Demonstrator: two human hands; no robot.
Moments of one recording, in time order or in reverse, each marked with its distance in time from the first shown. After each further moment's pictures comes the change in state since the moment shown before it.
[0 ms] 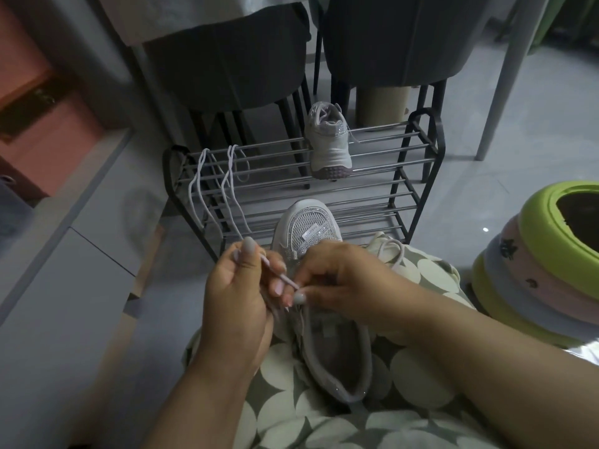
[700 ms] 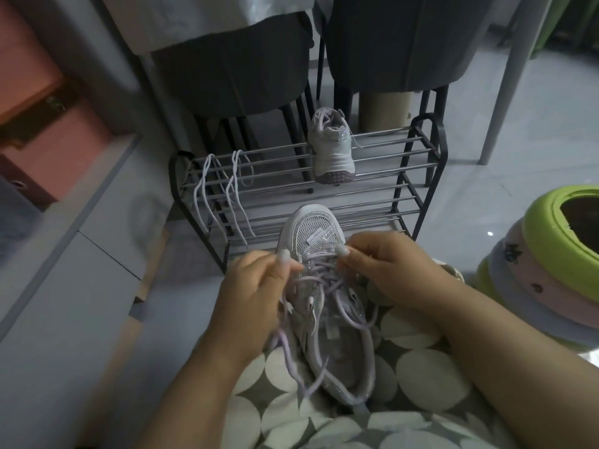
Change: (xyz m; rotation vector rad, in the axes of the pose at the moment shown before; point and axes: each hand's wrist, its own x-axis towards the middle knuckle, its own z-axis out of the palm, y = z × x) left_hand 0.013 -0.001 -0.033 1.048 -0.173 0.160; right_hand -0.014 0.010 -0.029 -0.060 0.165 0.399
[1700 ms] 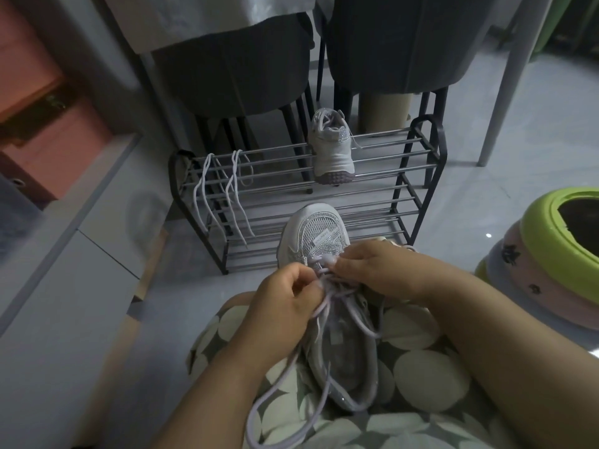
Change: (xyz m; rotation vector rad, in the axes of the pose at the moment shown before) left_hand 0.000 0.003 0.032 -0.185 -0.179 -0.172; right_hand 0.011 -0.013 -0.003 -0.107 -0.275 0.206
